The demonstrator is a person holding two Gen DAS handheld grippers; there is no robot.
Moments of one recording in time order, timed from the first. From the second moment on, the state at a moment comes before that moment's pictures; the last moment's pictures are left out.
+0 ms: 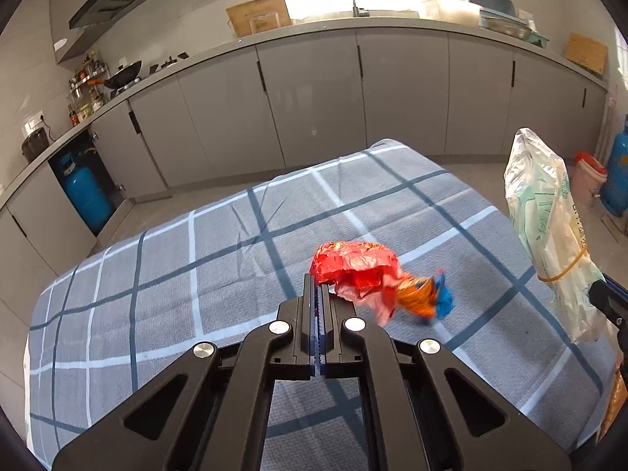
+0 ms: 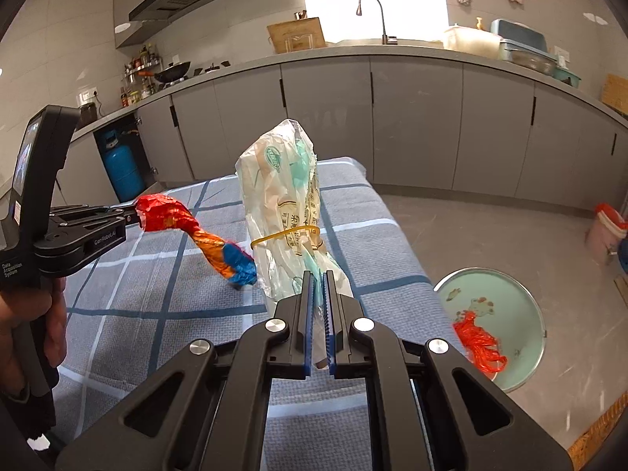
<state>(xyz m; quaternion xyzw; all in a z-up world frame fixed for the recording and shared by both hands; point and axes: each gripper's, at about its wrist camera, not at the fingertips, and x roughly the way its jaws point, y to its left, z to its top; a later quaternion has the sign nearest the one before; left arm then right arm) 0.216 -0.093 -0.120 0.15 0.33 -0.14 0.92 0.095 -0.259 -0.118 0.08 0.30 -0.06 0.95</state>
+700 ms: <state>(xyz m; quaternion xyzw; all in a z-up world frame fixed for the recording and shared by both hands) 0.196 -0.153 -0.088 0.17 0.28 -0.19 0.93 0.066 -0.304 -0.110 0.11 0.27 -0.11 0.95</state>
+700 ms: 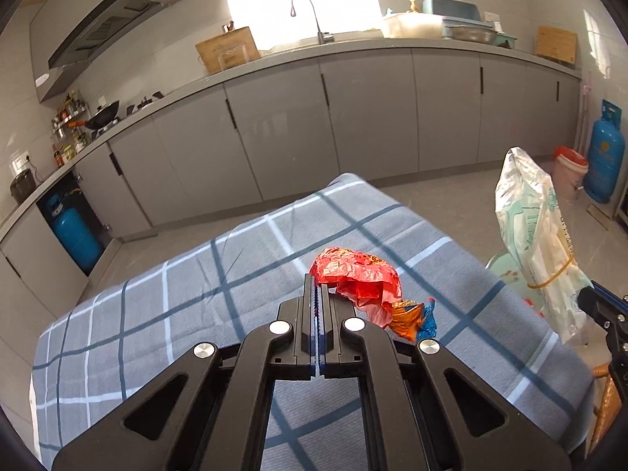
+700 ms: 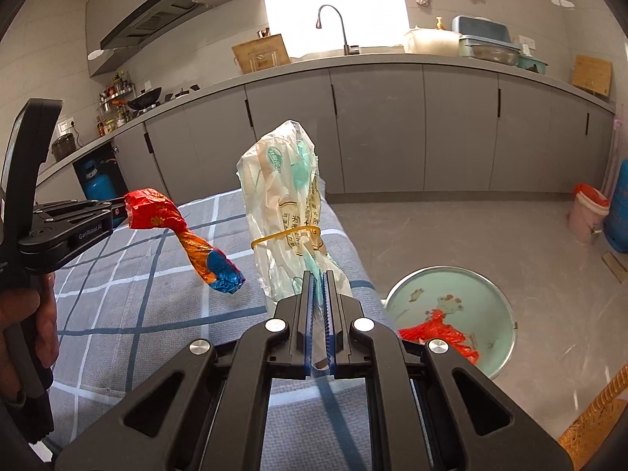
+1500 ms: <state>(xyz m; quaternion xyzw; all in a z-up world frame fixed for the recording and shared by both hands) 0.160 -0.279 -0.075 0.20 0.23 -0.29 0.91 0.028 -0.393 -0.109 0.15 0.25 -0.21 0.93</state>
